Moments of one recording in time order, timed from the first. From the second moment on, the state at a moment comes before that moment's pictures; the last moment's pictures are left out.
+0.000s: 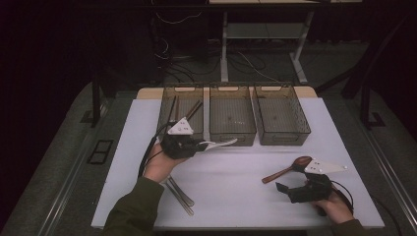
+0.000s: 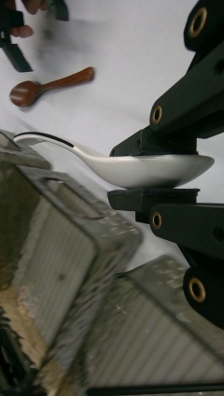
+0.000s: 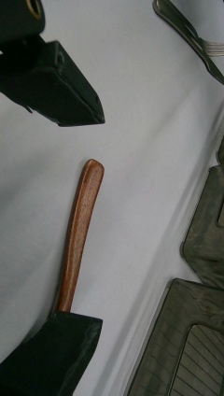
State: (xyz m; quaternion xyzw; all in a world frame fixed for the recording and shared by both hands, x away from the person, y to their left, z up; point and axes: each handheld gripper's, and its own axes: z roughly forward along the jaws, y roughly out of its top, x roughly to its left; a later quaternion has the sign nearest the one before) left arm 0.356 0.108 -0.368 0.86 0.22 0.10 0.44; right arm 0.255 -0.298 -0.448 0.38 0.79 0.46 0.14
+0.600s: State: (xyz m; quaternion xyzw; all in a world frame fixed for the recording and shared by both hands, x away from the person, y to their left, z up) left arm 0.426 0.057 -0.370 0.87 0.22 0.10 0.42; right arm 0.254 -0.300 -0.448 0.38 0.79 0.46 0.14
